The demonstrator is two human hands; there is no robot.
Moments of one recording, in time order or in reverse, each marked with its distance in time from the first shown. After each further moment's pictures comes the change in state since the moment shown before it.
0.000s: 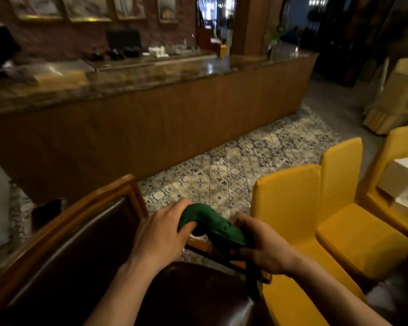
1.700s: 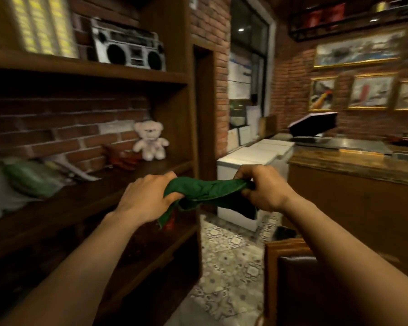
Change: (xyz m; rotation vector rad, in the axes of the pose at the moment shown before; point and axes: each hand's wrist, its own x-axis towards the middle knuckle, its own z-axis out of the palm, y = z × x) left_hand -0.451 0.129 -0.391 0.750 0.444 -1.047; right_hand -0.096 -0.468 0.157 -0.249 -0.347 -1.162
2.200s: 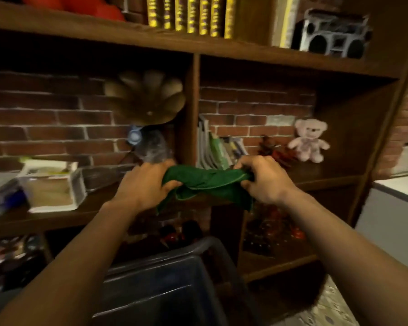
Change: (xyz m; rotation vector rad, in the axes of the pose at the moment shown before) left_hand -0.295 -0.323 -0.149 0.213 0.143 -0.551; right_hand 0.082 -0.407 0.209 0.184 -0.230 -0.521
